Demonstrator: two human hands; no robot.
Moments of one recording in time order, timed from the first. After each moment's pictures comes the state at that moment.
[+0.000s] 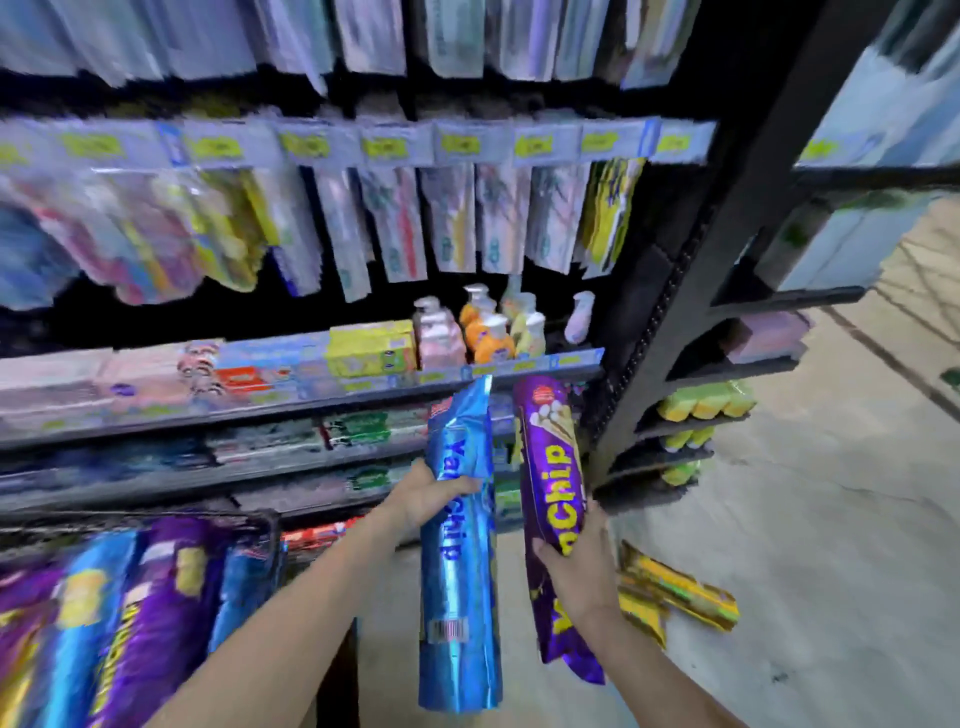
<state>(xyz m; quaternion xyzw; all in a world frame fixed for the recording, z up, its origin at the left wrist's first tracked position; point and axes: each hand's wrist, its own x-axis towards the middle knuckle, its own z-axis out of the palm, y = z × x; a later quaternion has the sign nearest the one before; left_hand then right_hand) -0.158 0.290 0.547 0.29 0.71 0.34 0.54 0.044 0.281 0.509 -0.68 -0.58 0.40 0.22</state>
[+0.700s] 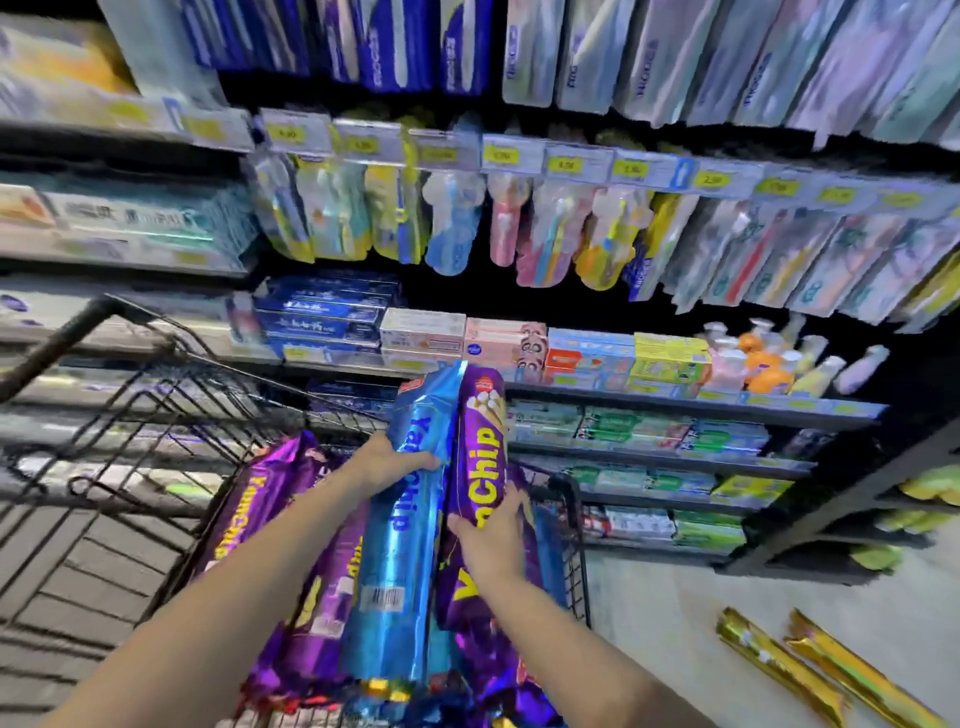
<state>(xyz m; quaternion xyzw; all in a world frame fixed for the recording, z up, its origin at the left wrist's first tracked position) -0.568 -0.012 0.586 0.20 0.79 0.38 0.44 -0.406 0.016 0.534 -0.56 -0.60 0.54 0.17</state>
